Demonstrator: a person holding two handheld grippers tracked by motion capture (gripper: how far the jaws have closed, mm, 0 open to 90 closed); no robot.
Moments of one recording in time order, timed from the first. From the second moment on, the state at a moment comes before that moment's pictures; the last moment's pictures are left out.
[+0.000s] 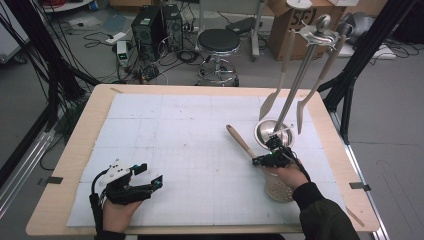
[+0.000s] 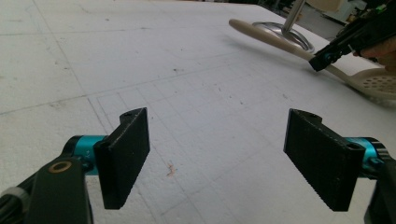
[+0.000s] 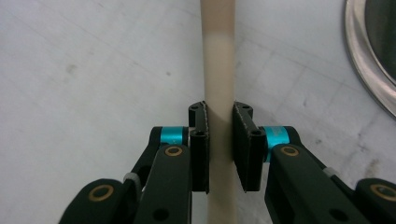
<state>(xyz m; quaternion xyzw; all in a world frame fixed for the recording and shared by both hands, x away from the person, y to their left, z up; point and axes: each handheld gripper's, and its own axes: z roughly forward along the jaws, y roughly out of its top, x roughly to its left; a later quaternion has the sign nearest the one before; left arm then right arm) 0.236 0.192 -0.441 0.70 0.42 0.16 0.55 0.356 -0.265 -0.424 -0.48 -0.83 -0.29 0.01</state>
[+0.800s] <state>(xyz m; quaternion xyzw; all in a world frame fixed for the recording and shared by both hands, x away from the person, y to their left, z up) 0.236 0.193 -0.441 0.70 0.42 0.16 0.55 0.344 -0.292 -0.392 -0.47 -0.75 -0.46 0.06</state>
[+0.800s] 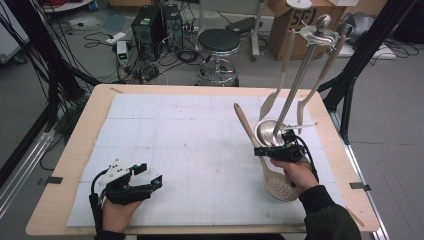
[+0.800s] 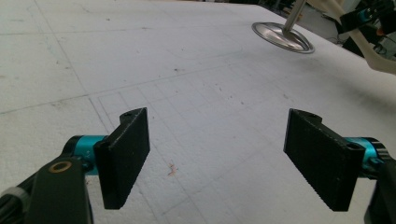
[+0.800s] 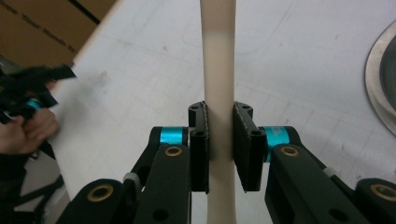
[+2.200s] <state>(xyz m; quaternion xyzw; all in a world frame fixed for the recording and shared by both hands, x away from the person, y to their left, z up) 0.236 0.193 -0.442 0.71 0.42 0.16 0.55 0.294 -0.362 -0.344 -0.47 -0.60 -0.64 -0.06</state>
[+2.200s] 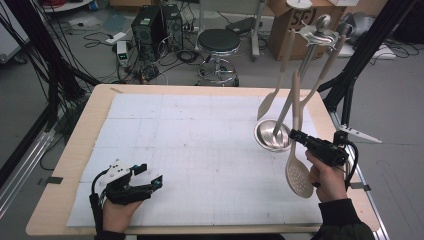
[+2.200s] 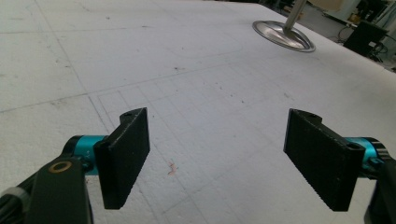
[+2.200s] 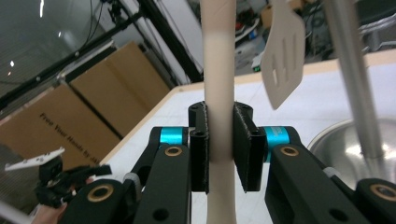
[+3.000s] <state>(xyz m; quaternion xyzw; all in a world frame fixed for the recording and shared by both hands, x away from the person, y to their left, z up) 0.236 0.192 -0.442 0.71 0.42 0.16 0.55 0.276 -0.379 -0.323 -0.46 -0.53 -0.70 -0.15</state>
